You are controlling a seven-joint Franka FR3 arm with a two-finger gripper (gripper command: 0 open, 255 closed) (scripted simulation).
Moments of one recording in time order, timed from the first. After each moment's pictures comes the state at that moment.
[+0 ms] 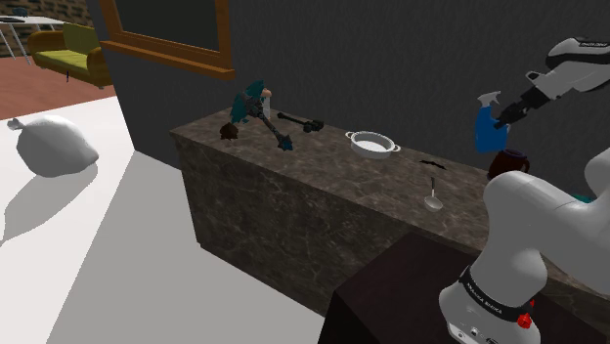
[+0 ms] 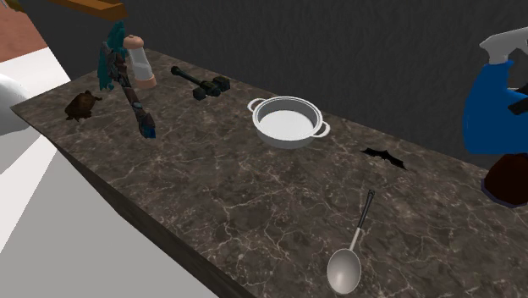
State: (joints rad) arm 1.14 -0.76 -2.12 -1.30 -0.15 1.77 -1.53
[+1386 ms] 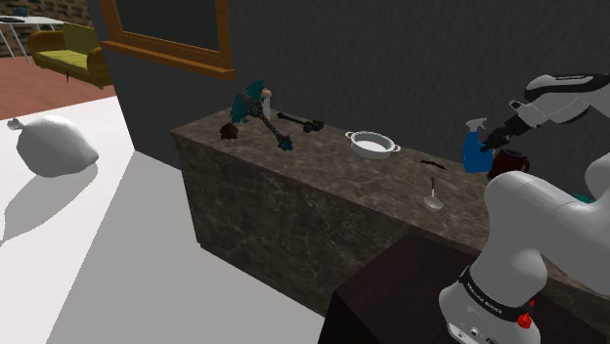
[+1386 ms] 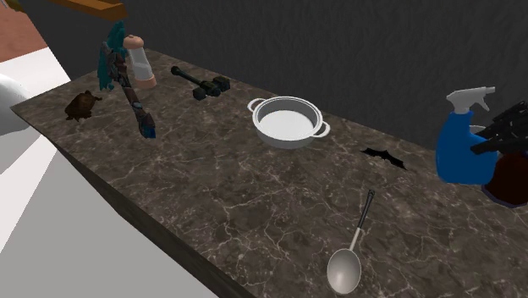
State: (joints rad) arm 1.13 -0.84 -2.17 -1.47 -0.20 1.98 -1.58
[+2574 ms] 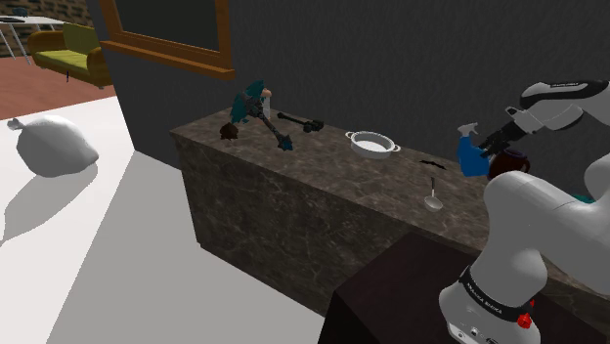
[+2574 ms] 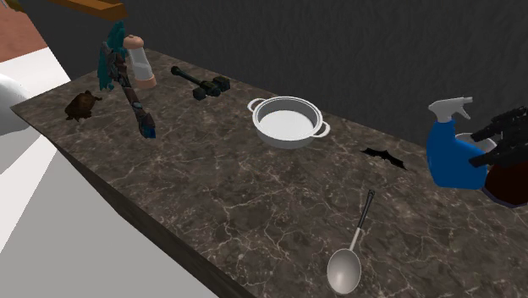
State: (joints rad) arm 1.14 -0.87 -2.19 -1.49 -0.22 2.03 -1.58
